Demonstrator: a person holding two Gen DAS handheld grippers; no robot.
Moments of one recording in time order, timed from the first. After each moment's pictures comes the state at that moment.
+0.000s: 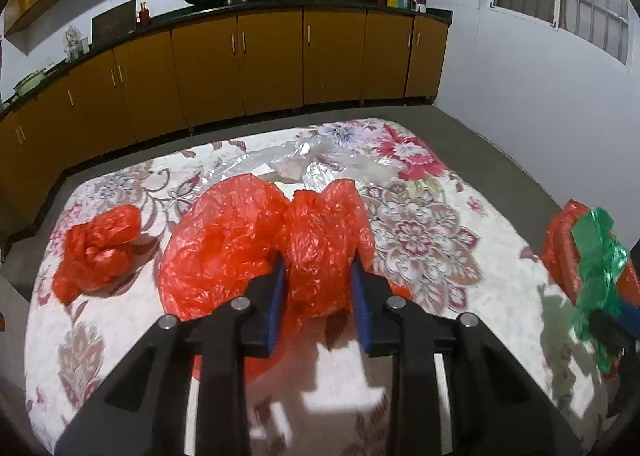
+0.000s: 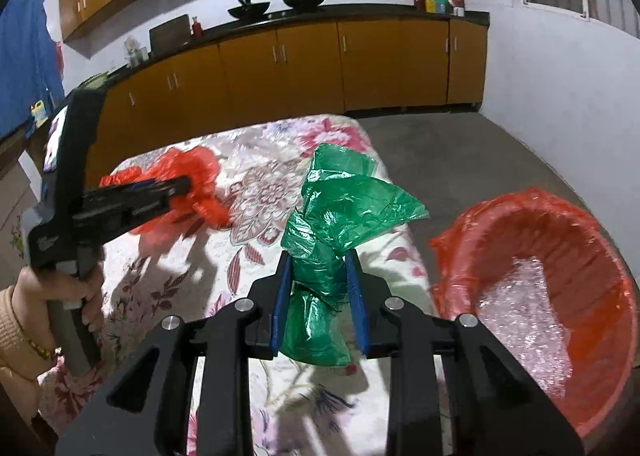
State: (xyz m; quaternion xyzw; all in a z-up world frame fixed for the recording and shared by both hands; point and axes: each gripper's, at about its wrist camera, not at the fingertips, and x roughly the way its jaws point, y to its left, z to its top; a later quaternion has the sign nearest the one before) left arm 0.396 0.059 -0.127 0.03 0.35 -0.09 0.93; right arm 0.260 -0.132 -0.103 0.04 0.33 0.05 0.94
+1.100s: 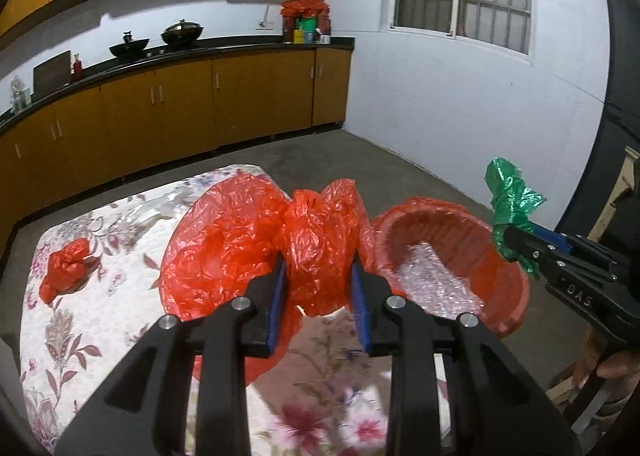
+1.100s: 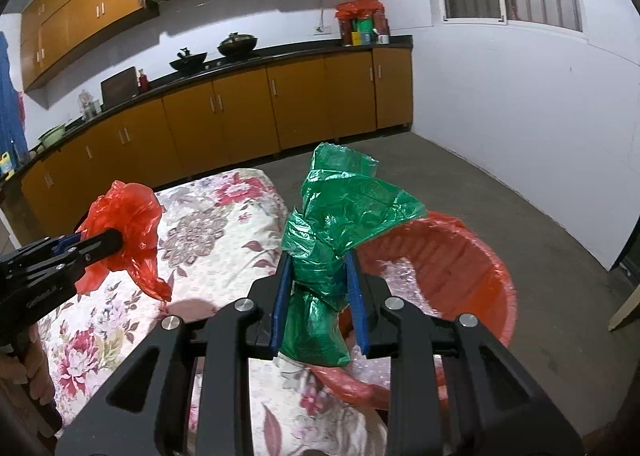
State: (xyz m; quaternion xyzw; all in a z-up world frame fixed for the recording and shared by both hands) left arm 0.249 -0.042 -0.045 0.04 0.29 -0.24 0.93; right arm 0.168 -0.240 -0.046 0.08 0.27 -0.05 0.96
